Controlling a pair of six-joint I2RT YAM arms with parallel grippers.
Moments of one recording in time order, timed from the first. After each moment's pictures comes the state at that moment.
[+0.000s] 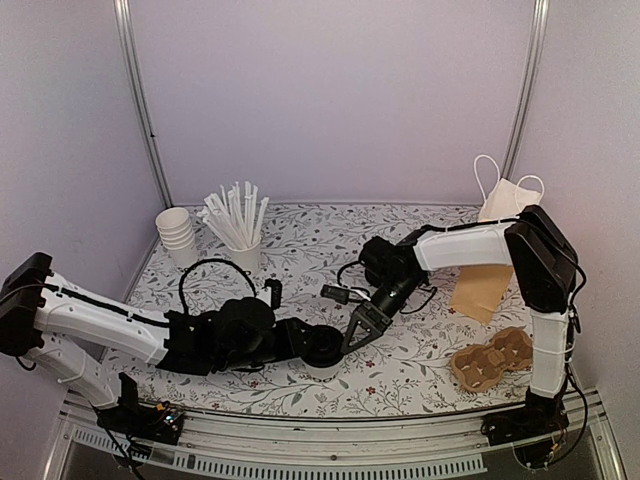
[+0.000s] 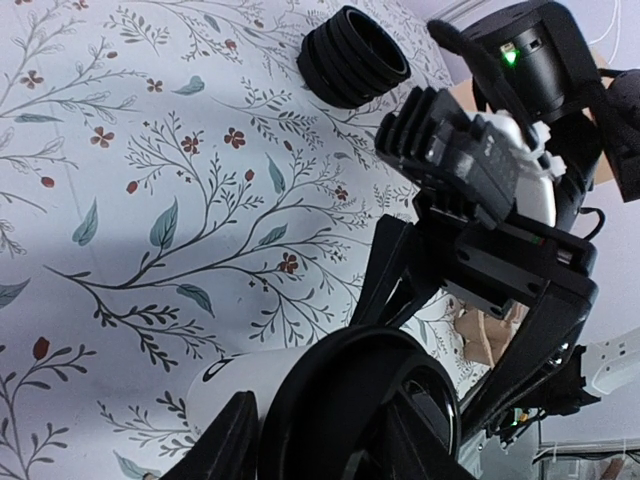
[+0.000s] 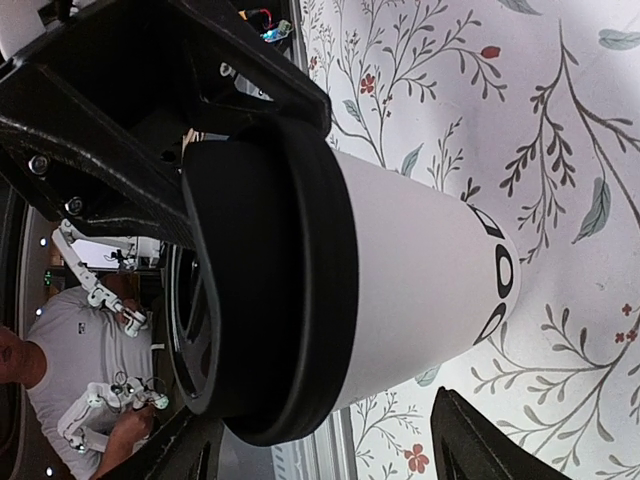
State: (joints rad) left arm -1.25 1.42 0.63 0.18 -0.35 -1.13; right arm 0.79 2.05 1.39 -0.85 -1.05 -0.30
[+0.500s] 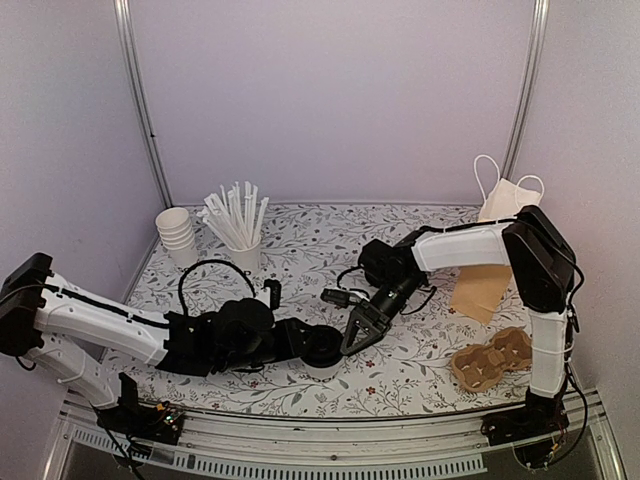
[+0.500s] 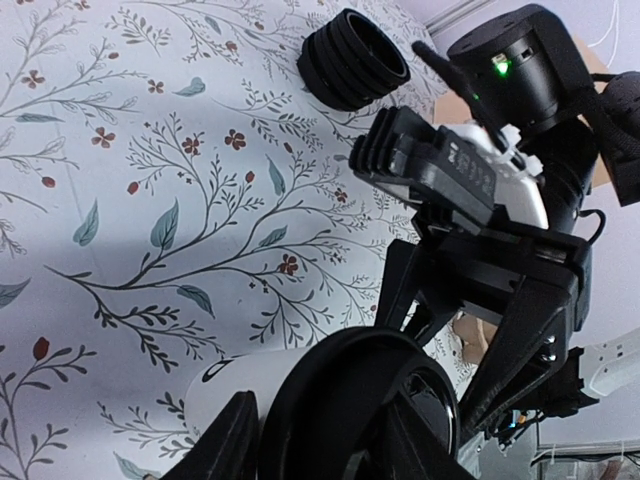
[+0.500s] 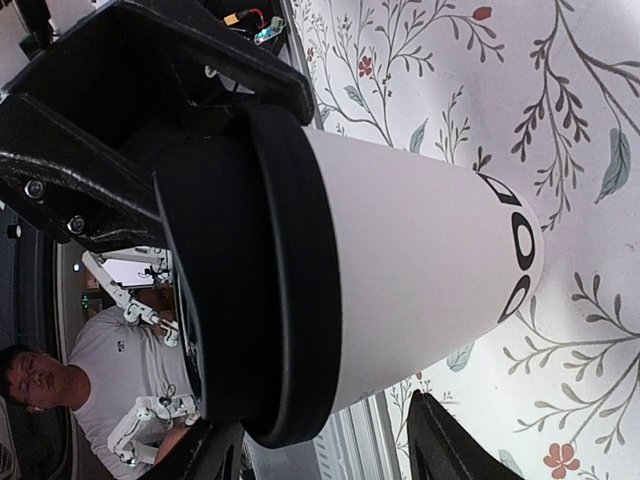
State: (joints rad) left arm -1.25 1.42 0.62 0.20 -0.34 -1.14; right arm 0.79 2.08 1.39 -0.88 -1.08 -0.18
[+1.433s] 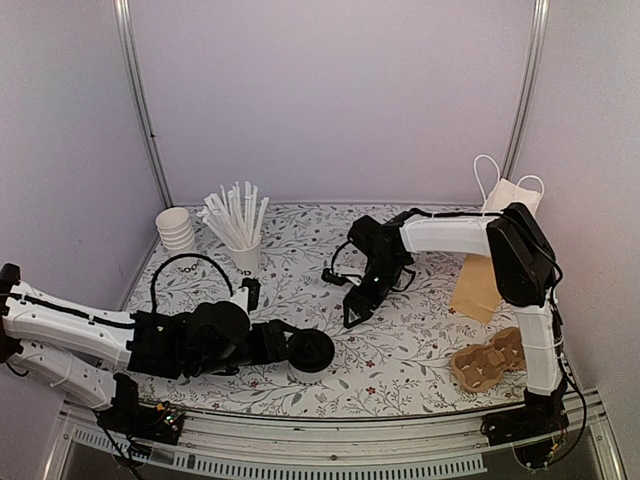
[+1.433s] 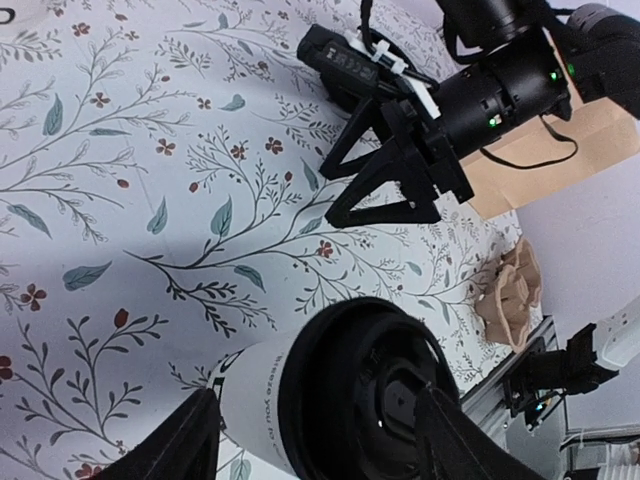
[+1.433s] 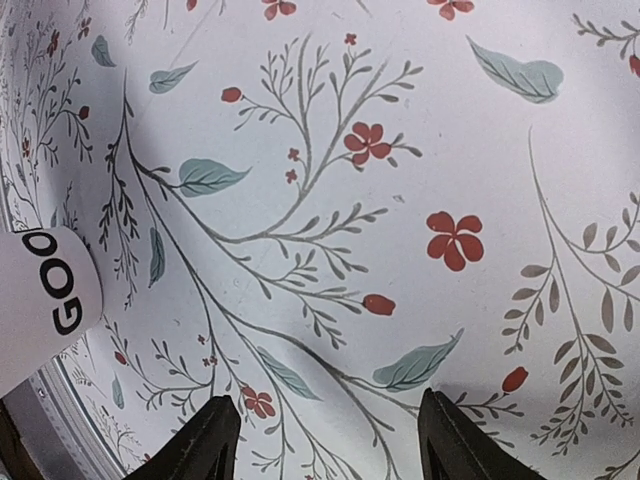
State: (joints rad) left arm -1.30 1.20 0.59 -0.02 -0.44 -1.11; right arm 0.75 2.20 1.67 -0.89 -0.43 -0.26
